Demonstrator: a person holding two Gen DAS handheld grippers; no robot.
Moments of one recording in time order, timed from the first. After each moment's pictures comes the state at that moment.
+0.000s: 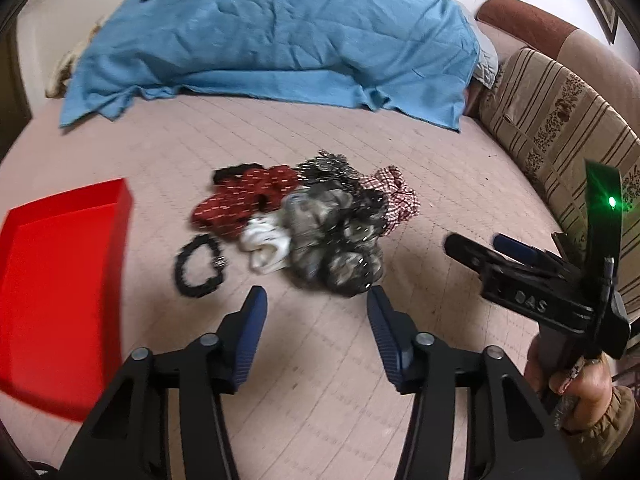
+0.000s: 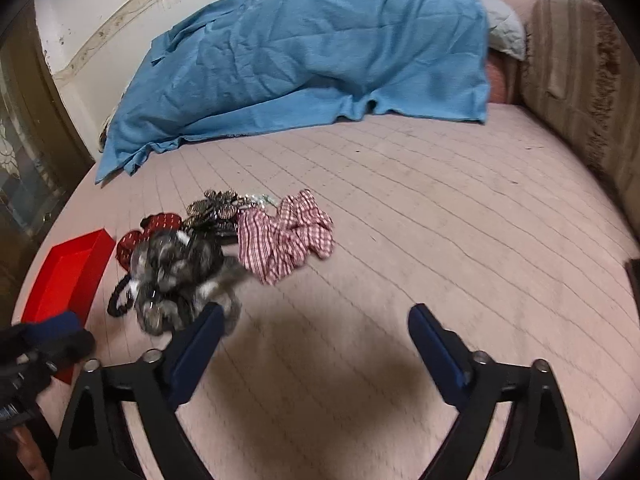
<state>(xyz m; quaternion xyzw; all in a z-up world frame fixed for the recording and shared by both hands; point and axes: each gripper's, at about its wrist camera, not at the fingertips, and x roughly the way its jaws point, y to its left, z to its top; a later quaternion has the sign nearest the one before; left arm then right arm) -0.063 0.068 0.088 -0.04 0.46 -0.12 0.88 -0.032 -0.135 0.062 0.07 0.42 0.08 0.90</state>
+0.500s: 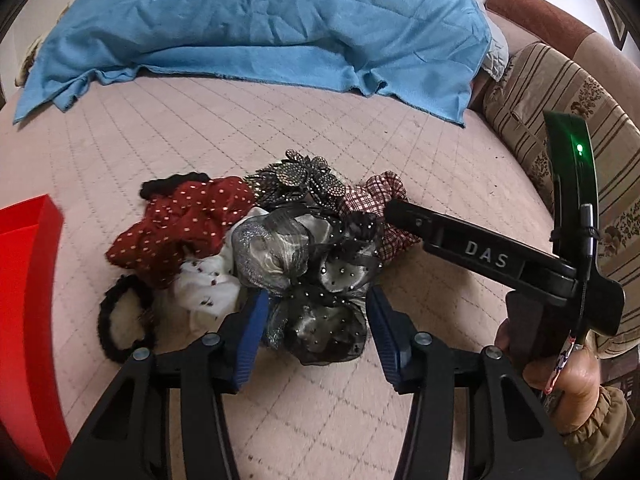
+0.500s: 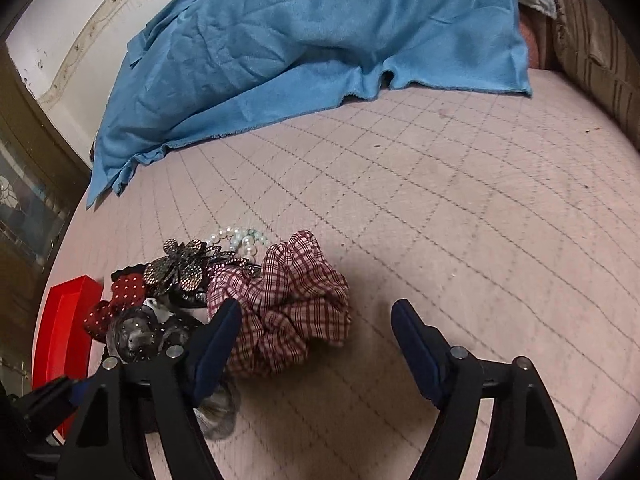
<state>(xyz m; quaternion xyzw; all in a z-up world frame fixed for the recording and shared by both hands) 0.007 0.038 0.053 -0.06 0.49 -0.14 0.86 0.058 -0.136 0.029 0.13 0.46 0.11 0.87</state>
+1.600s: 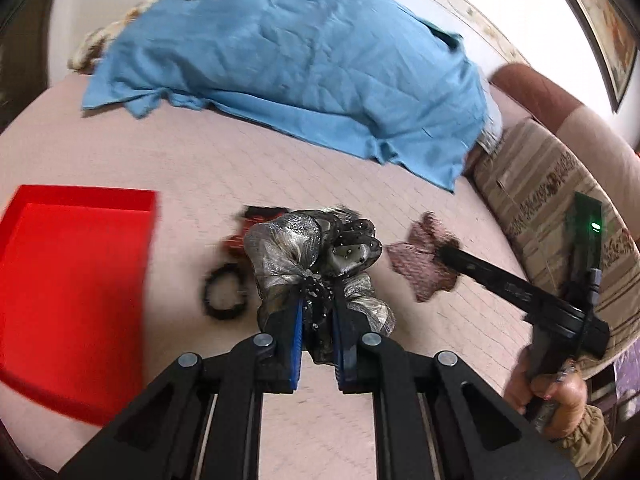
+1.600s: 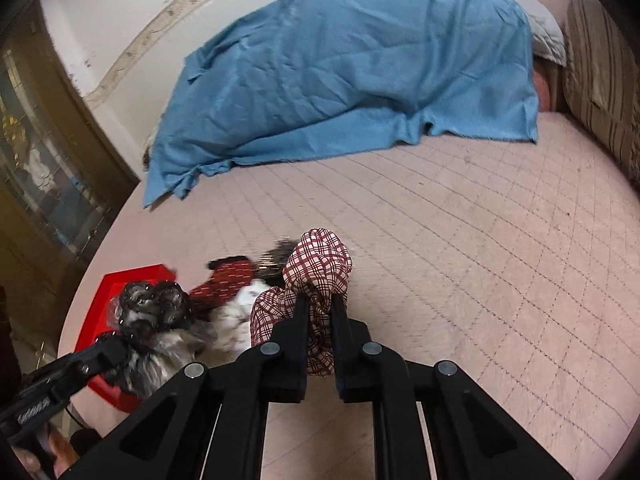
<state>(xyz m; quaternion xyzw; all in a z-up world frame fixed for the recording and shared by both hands) -0.071 0.139 0.126 -0.14 0.41 -0.11 0.89 -0.020 -0.106 0.109 0.12 0.41 0.16 0.89</state>
